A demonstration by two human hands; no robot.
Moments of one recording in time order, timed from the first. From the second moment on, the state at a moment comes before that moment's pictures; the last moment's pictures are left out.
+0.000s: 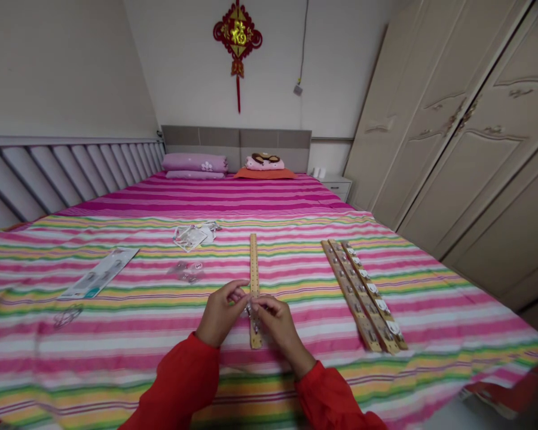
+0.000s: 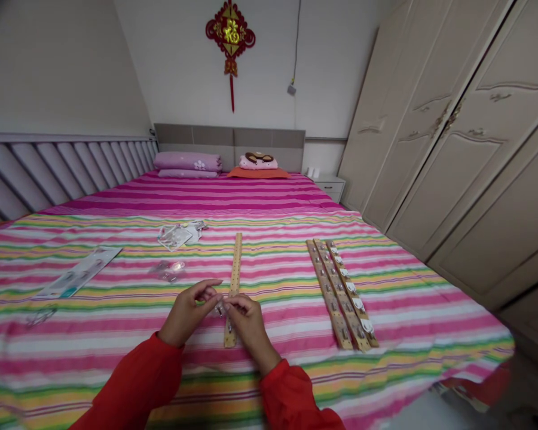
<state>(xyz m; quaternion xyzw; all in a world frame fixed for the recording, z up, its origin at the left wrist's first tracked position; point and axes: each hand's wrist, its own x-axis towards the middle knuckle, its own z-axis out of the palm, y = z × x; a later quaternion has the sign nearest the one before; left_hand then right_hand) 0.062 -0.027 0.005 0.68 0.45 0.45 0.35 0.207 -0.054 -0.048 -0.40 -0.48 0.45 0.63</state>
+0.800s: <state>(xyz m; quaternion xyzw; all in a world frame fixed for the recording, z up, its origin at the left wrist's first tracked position) 0.092 0.061 -0.067 0.50 0.51 0.50 0.49 0.219 0.034 -0.084 -0.47 -0.33 0.52 0.63</state>
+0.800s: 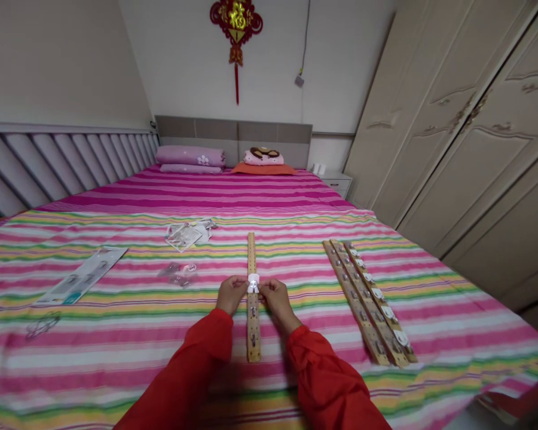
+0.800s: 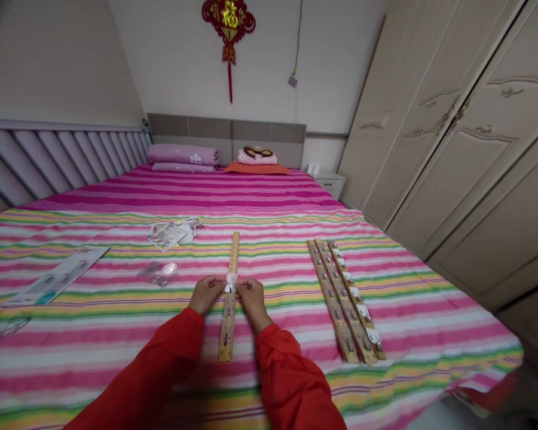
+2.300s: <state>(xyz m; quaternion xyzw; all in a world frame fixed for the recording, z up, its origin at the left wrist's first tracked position) 0.096 0.087 -0.090 0.50 0.63 0.35 0.49 0.217 0.040 -0.102 -0.52 -0.29 0.53 0.61</state>
